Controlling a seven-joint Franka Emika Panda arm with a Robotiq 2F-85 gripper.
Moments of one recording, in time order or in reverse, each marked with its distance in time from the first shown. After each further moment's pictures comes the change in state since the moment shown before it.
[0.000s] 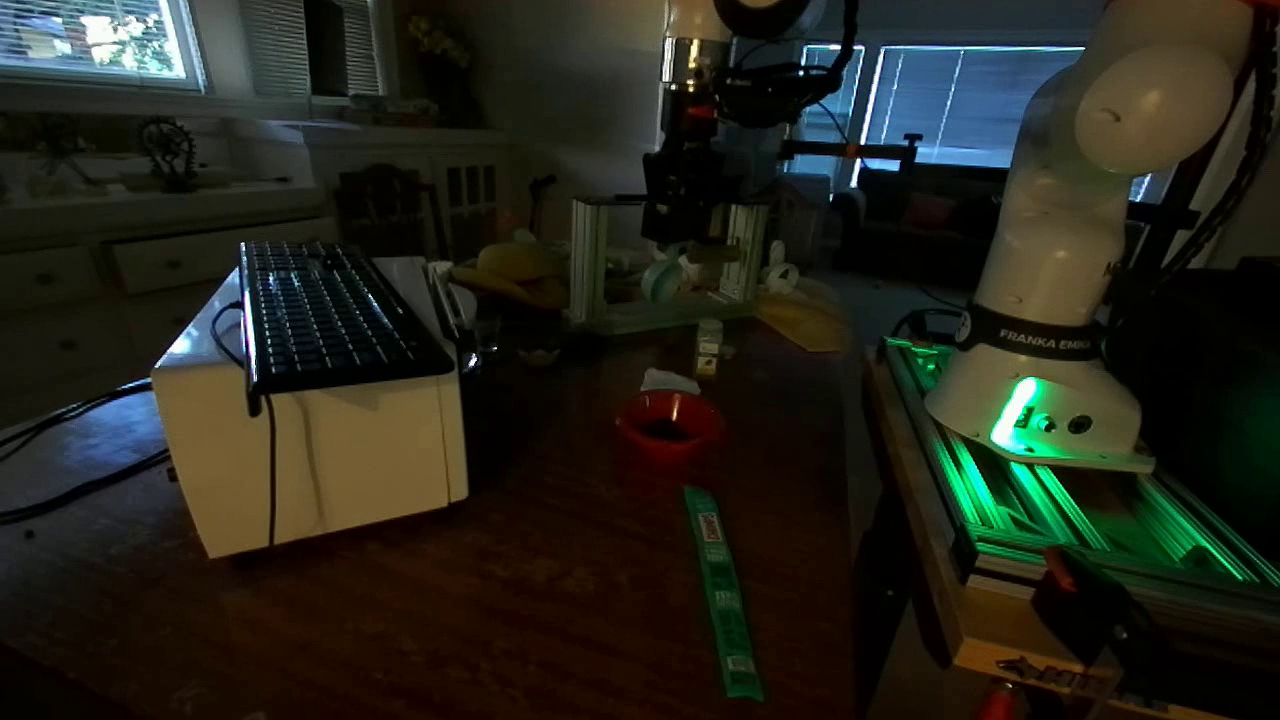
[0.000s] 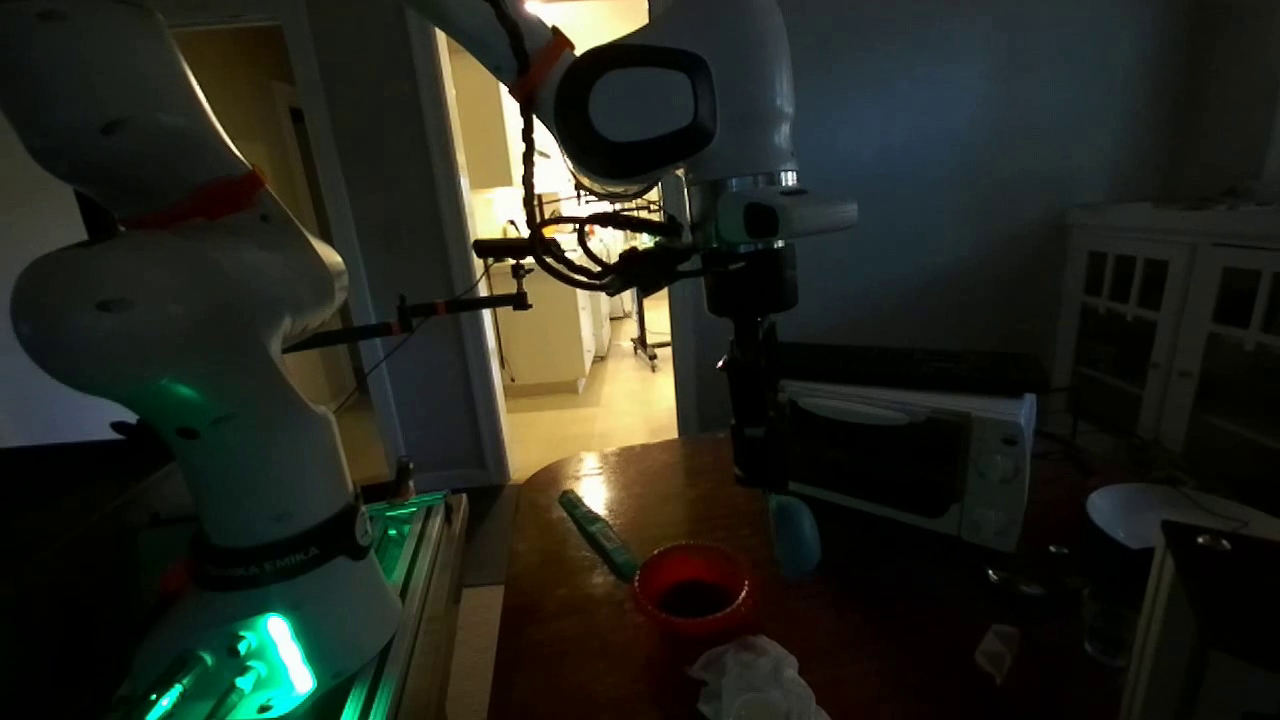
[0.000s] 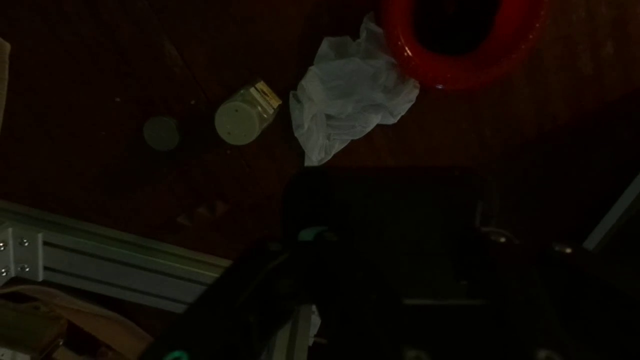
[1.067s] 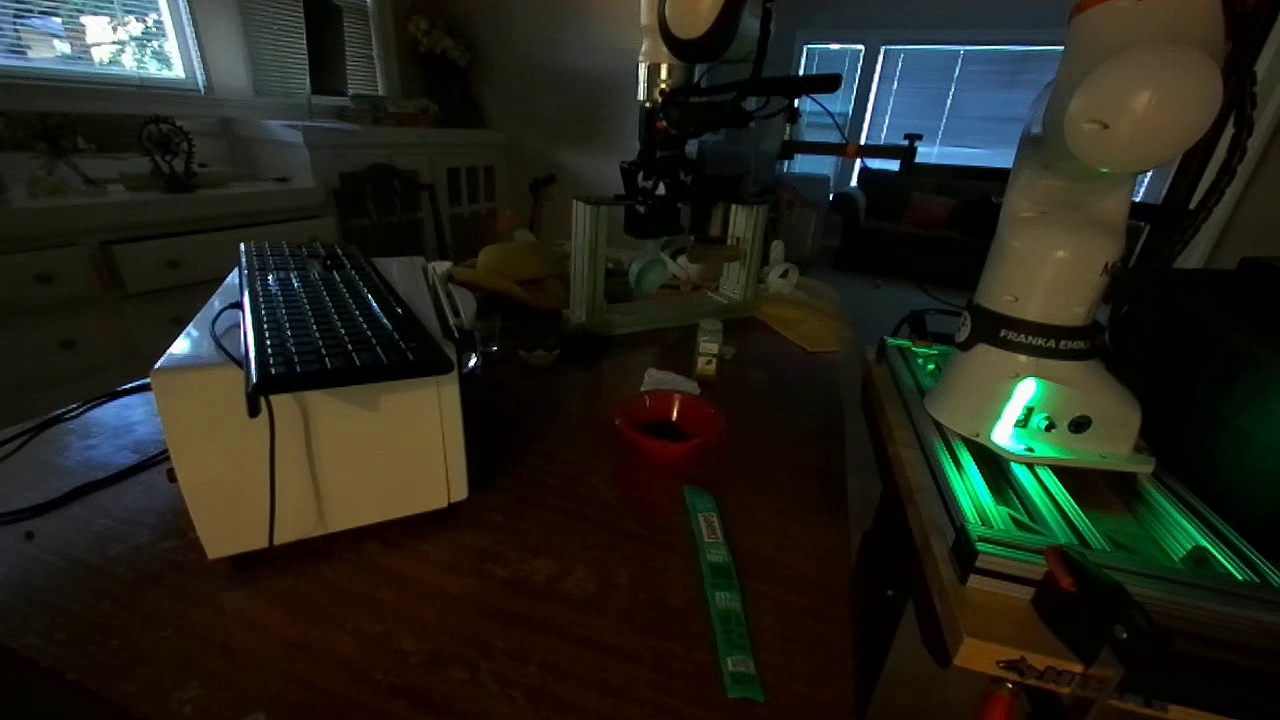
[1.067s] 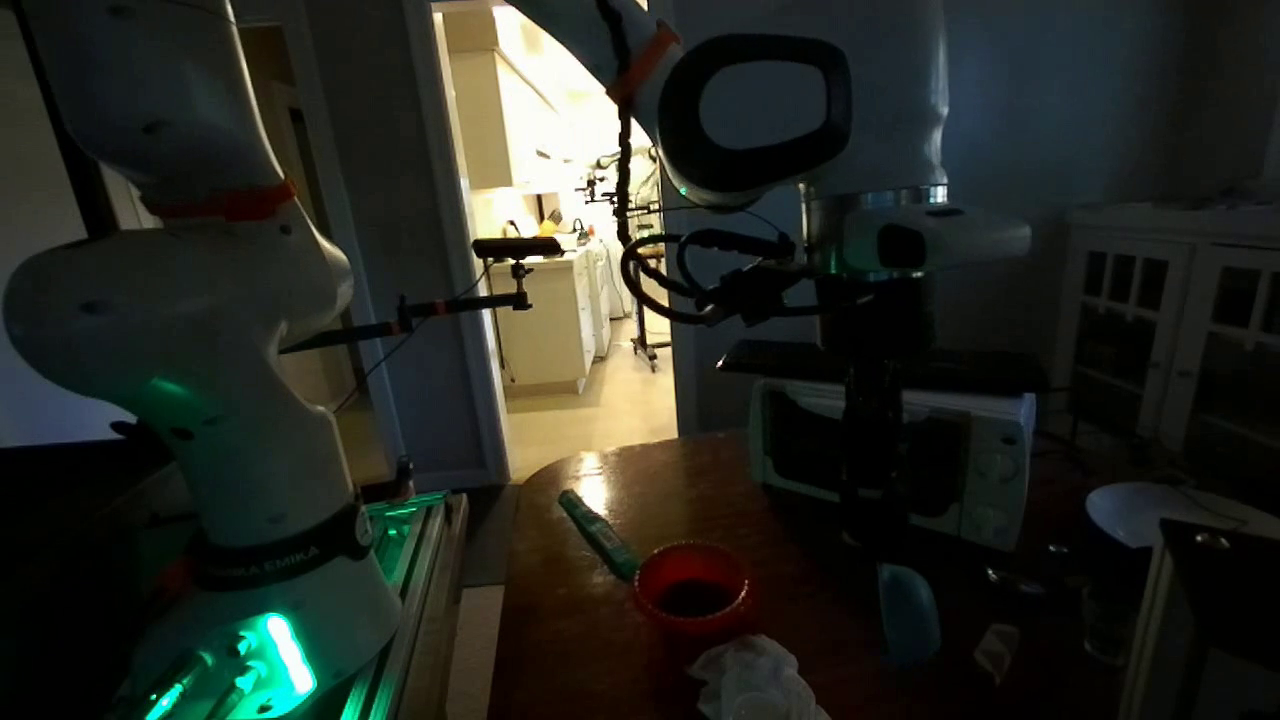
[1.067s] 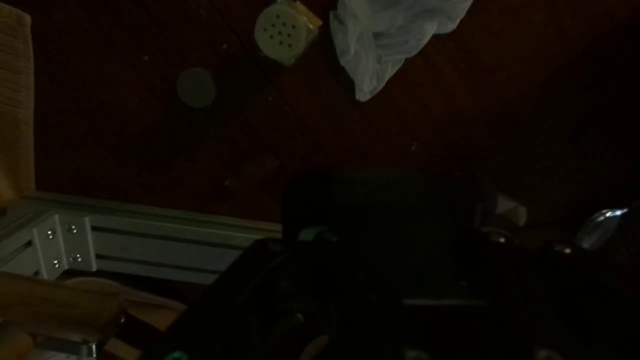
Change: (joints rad) arm -0.062 0.262 -0.096 0.247 -0.002 -0.004 0.013
